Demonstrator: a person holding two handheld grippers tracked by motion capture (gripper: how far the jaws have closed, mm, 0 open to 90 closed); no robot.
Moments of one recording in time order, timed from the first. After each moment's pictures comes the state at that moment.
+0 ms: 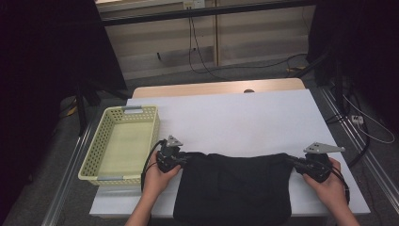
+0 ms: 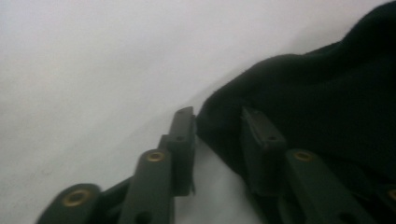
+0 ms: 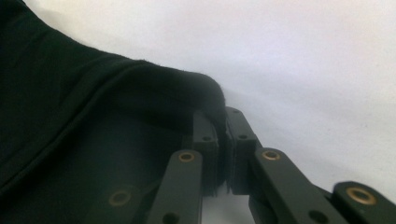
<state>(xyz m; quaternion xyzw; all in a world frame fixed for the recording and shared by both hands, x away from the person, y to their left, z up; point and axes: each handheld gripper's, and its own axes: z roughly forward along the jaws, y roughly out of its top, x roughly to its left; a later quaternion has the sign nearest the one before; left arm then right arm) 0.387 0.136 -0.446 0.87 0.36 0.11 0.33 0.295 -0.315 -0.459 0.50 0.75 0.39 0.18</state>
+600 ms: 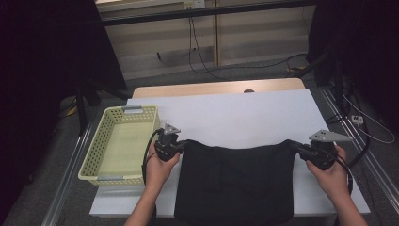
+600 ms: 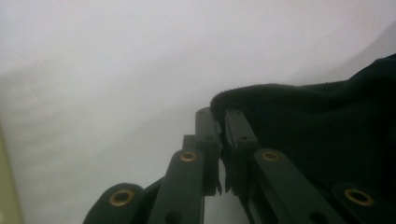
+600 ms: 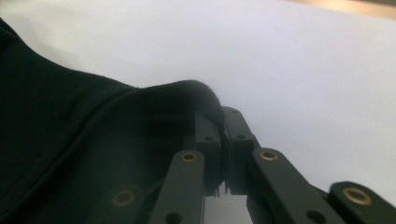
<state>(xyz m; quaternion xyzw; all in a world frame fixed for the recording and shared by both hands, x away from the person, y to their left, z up) 0.407 0.130 -0.409 0.83 0.40 0.14 0.36 0.316 -0.324 -0.428 0.49 0.73 0.40 0.24</state>
